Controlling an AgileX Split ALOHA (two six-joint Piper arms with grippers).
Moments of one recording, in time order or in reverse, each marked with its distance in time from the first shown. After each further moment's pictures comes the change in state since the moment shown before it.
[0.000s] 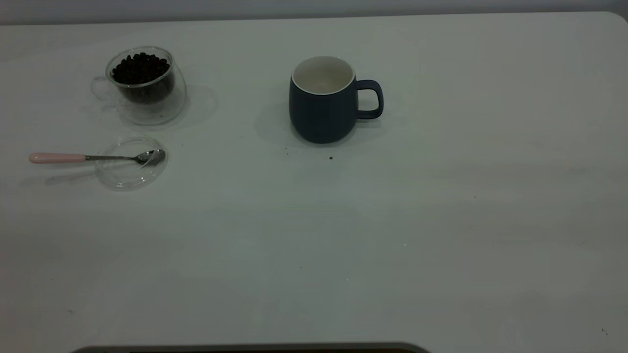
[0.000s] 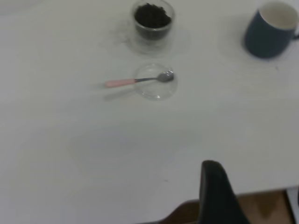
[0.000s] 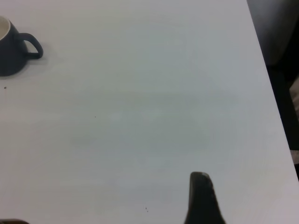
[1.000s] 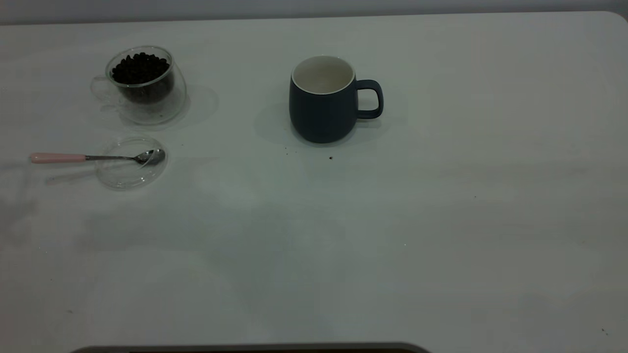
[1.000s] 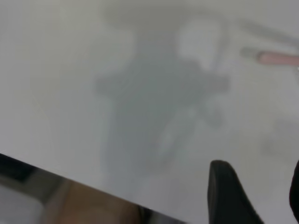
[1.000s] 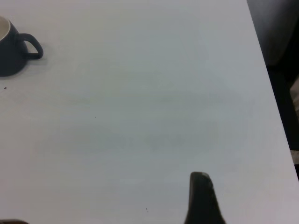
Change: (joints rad) left arm 0.270 1.584 -0.494 0.159 -0.337 -0.231; right arm 0.000 0.000 0.000 0.000 -0.001 0.000
